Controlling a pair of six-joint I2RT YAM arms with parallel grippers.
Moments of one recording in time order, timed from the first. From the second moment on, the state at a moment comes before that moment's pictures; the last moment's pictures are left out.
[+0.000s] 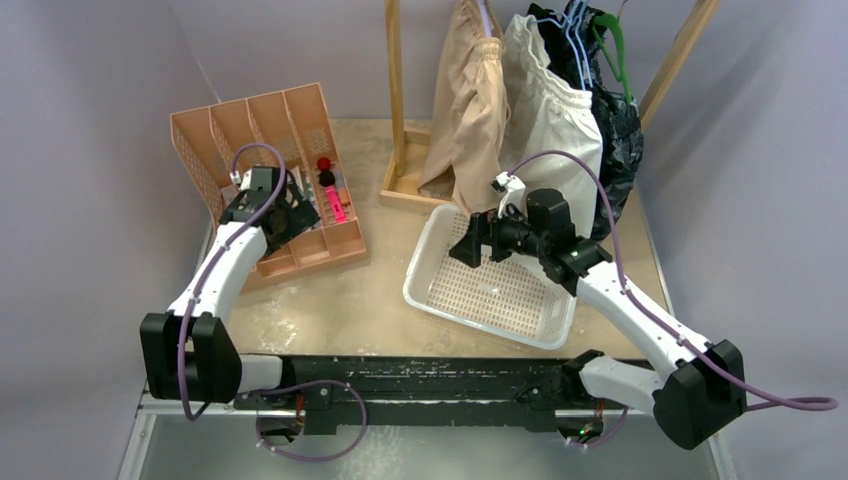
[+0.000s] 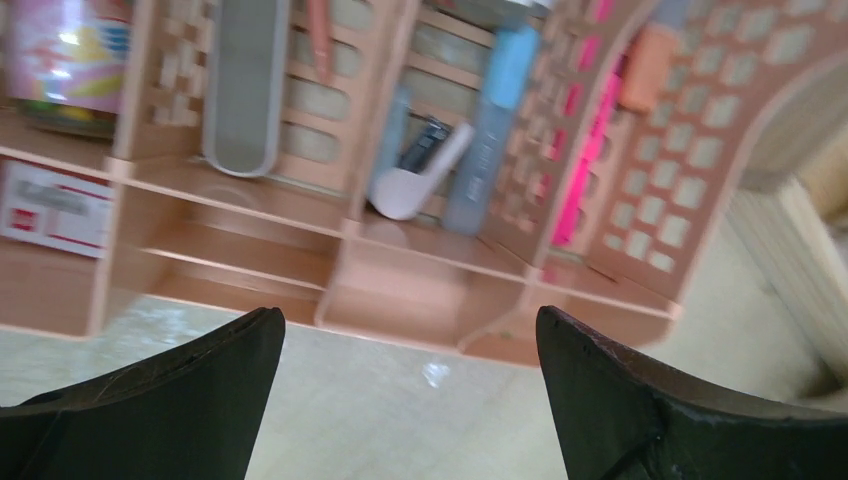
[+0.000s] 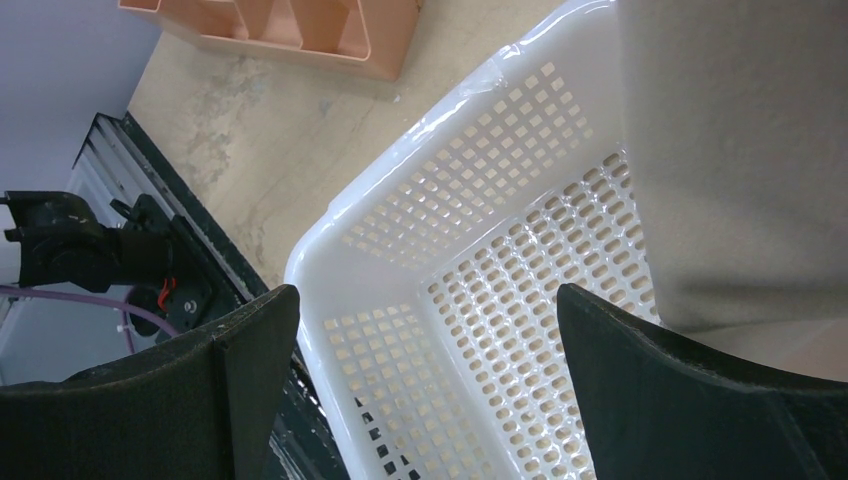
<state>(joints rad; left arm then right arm) -0.06 1.30 1.01 -0.67 -0.16 -0.68 0.48 1.12 0.83 -0.24 -0.41 0.33</state>
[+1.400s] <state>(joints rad) 0.16 1.72 1.31 -0.74 -0.34 -0.40 0.48 1.10 0.85 -0.31 -0.36 0.27</state>
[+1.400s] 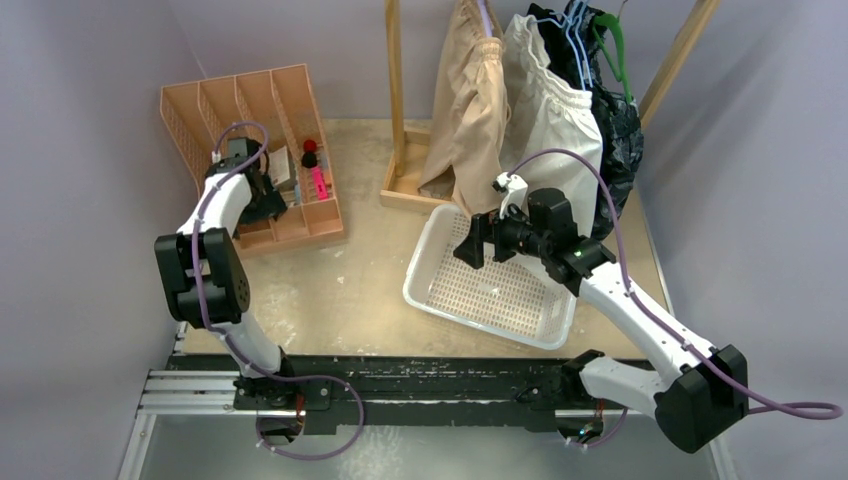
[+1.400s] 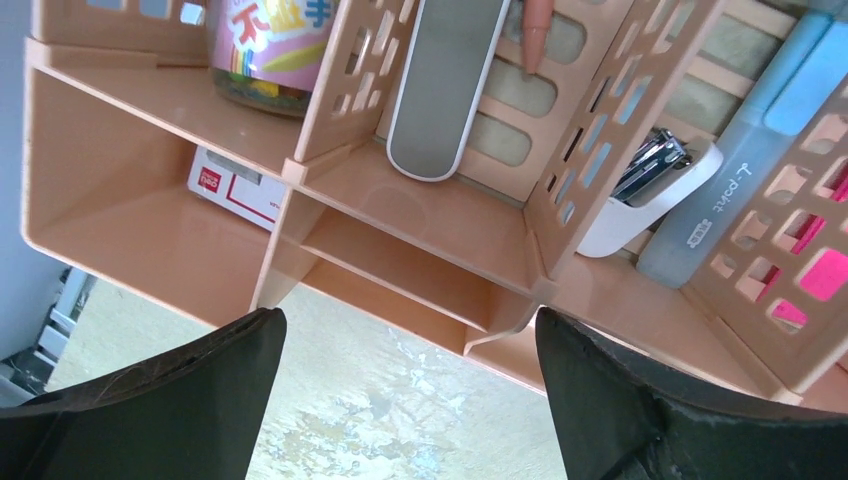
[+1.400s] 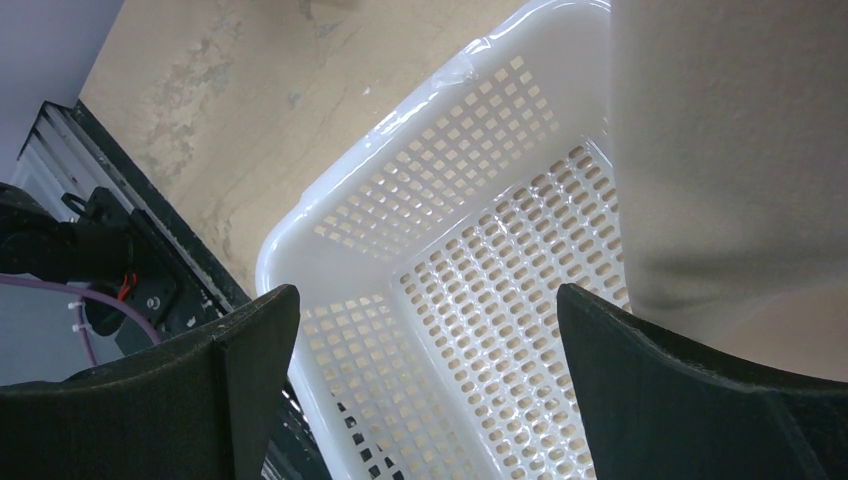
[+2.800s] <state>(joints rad) 0.20 1.47 0.69 0.10 -0.27 -0.89 0.48 1.05 0.86 -0.33 -0.31 0.26</state>
